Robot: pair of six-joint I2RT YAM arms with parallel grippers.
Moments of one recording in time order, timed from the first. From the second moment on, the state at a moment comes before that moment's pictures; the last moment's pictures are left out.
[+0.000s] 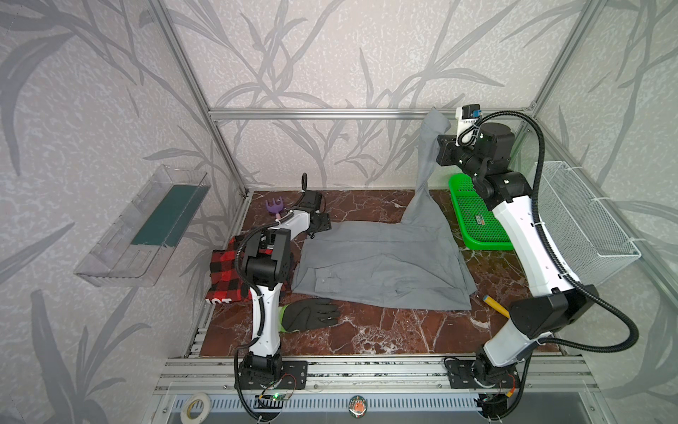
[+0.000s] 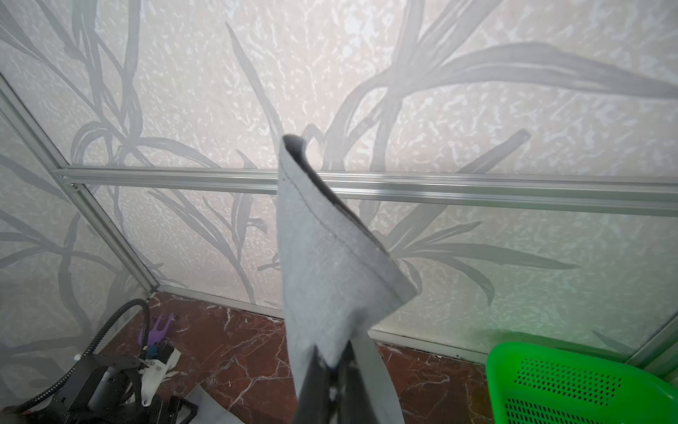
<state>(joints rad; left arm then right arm) -0.17 2.20 1.61 -0.44 -0.06 -0.35 0.23 1.67 1.97 -0.42 -0.09 0.12</state>
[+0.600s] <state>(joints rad) -0.19 2.28 1.73 -0.54 -0.12 -0.33 0.23 1.64 1.92 -0.40 -0.10 0.13</state>
